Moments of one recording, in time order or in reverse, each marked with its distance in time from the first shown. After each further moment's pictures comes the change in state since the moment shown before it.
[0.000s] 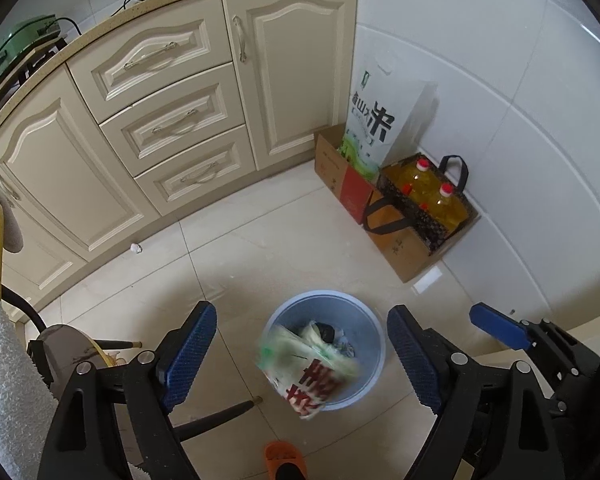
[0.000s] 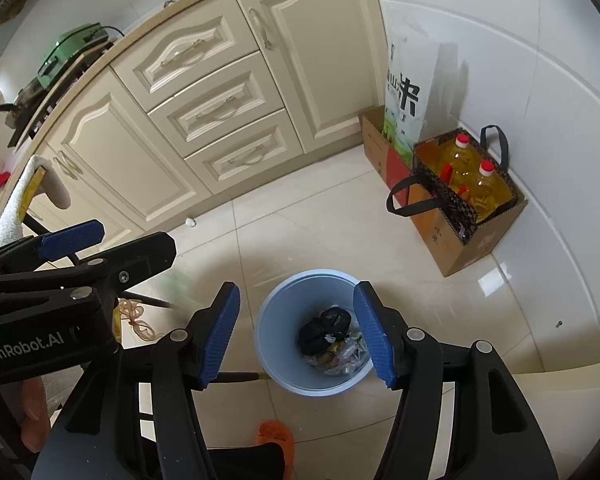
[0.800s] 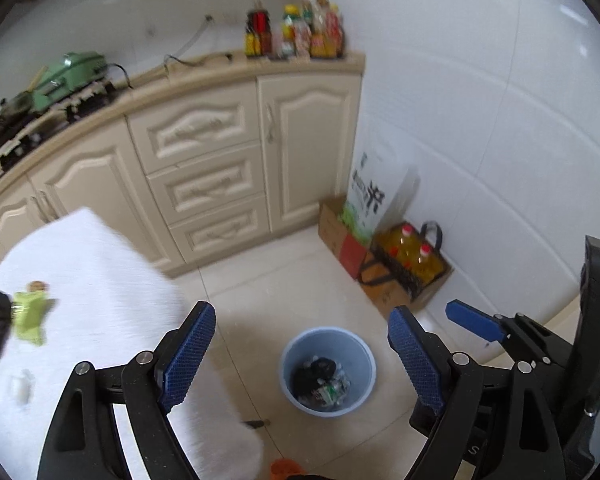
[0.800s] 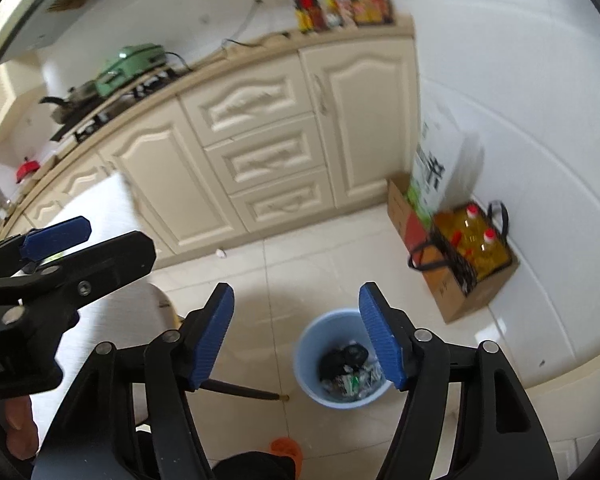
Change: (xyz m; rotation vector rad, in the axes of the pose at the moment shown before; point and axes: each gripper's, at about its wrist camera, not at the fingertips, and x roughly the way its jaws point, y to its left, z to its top) left arm -0.219 0.058 -0.078 -0.048 -0.259 -0.021; right arm -0.120 0.106 0.001 -0.140 -0.184 0.026
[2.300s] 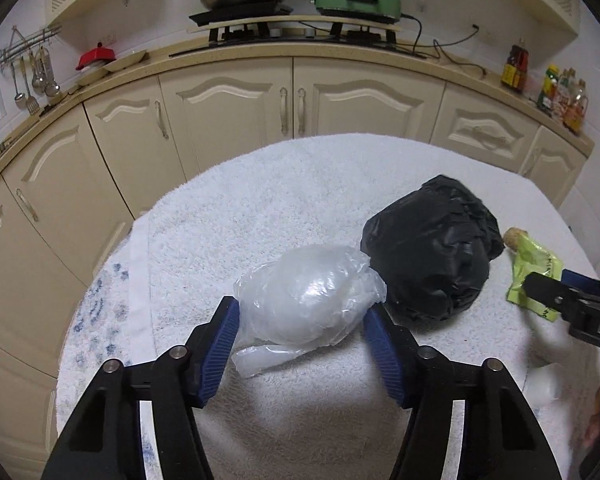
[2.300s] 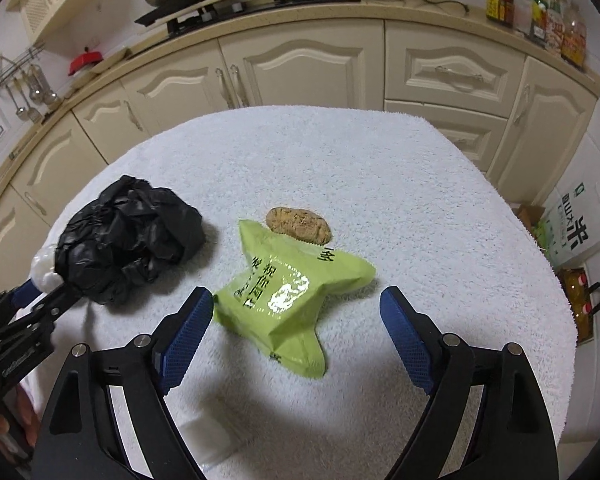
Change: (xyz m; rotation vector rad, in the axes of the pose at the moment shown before) left arm -0.104 0.417 -0.161 -0.451 0.053 0.409; right arm 0.163 0.361 0.021 -0.280 0.238 0.136
